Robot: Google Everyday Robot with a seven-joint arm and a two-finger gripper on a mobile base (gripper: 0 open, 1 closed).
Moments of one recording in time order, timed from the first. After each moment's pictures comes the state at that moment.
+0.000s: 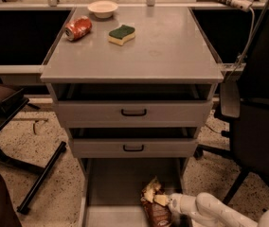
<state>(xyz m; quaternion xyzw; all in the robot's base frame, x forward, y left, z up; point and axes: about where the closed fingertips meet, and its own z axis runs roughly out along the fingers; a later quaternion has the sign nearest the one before) 0.522 -0.133 0.177 -0.03 0.88 0.40 0.25</state>
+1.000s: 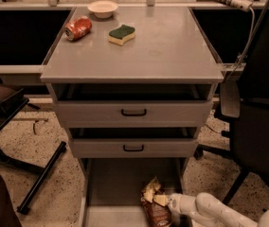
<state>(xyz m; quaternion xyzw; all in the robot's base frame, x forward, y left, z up) 0.522 -0.133 0.177 -0.03 0.88 0.40 0.25</state>
